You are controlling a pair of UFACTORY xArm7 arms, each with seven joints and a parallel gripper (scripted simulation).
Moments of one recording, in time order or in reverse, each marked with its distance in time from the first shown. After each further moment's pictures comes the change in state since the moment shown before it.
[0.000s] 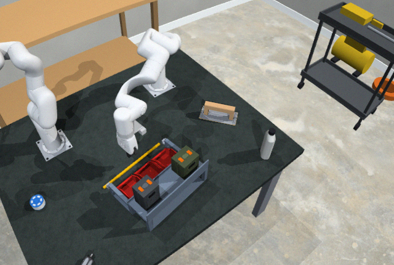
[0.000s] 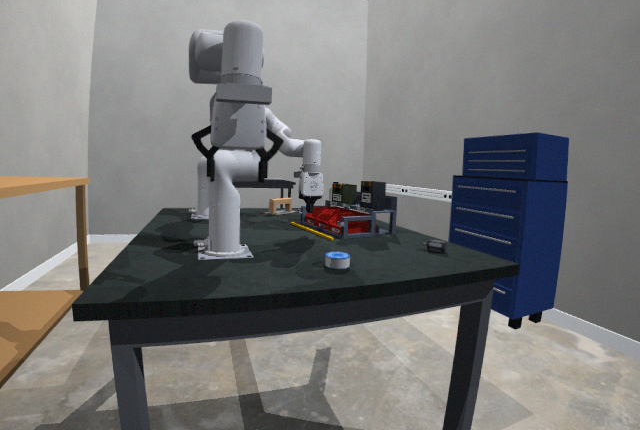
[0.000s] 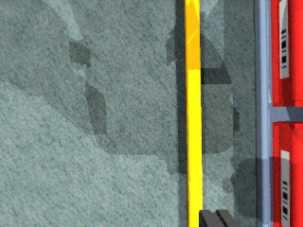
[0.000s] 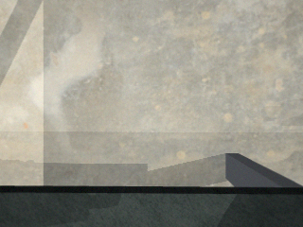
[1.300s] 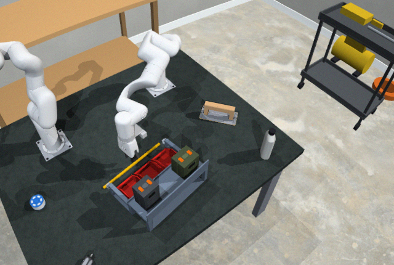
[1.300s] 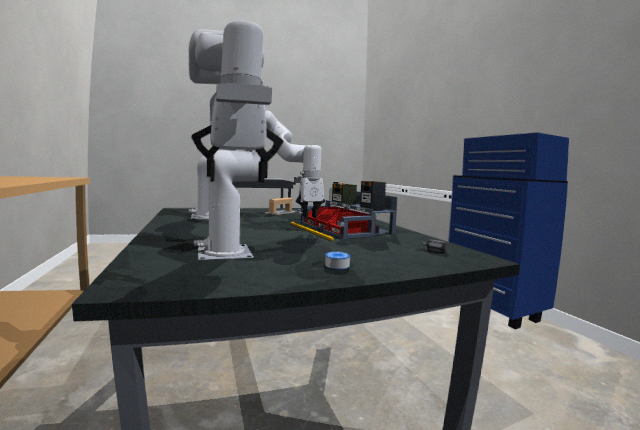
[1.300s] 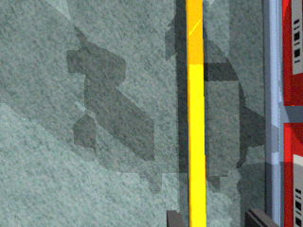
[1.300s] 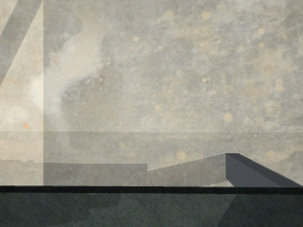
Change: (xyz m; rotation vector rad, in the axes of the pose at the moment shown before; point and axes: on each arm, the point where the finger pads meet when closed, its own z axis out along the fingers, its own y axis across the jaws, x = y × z) left arm 0.000 0.002 0.023 0.000 0.000 0.000; right arm 0.000 0.000 0.000 0.000 0.000 0.000
